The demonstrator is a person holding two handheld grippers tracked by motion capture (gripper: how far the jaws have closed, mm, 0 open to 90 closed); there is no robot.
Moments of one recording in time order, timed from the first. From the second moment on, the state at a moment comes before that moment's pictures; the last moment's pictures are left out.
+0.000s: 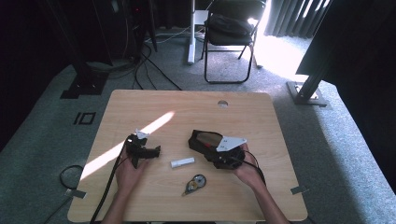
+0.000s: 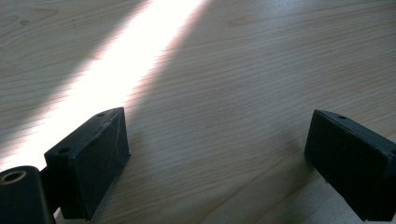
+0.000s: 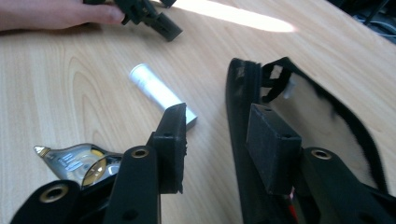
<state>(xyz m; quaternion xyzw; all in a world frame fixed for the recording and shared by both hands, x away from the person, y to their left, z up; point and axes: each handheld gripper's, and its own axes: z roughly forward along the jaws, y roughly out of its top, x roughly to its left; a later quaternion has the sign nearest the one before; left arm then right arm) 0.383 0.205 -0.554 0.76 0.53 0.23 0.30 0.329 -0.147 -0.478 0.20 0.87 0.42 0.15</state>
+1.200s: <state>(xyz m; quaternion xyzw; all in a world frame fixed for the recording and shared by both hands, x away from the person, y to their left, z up) 0.383 0.205 -0.554 0.76 0.53 0.23 0.30 0.298 -0.123 -0.523 0.16 0.89 0.41 0.10</state>
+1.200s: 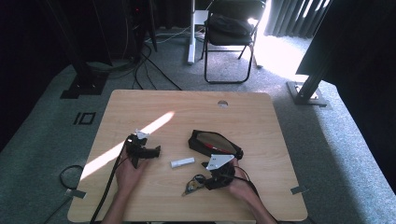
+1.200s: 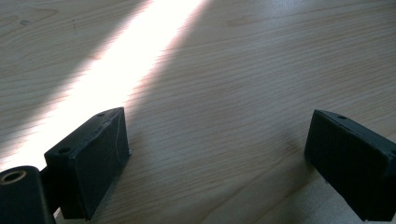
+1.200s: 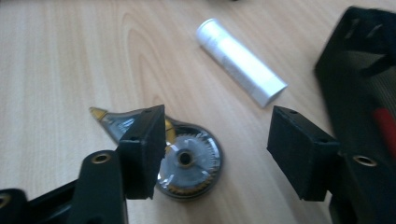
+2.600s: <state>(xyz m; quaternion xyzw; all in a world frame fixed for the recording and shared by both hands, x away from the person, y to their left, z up) 0.383 0.205 -0.554 0.76 0.53 0.23 0.31 0.288 -0.113 -0.550 0.16 0.92 0.36 0.09</state>
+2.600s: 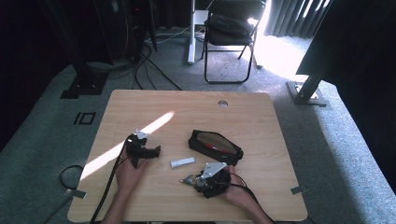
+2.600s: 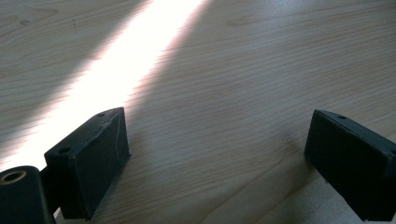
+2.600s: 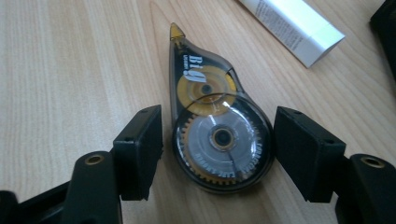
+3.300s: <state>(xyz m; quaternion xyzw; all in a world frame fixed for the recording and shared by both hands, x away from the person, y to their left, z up) 0.383 0.205 -0.554 0.76 0.53 0.23 0.31 0.286 -0.115 -0.550 0.16 0.92 0.36 0.08</state>
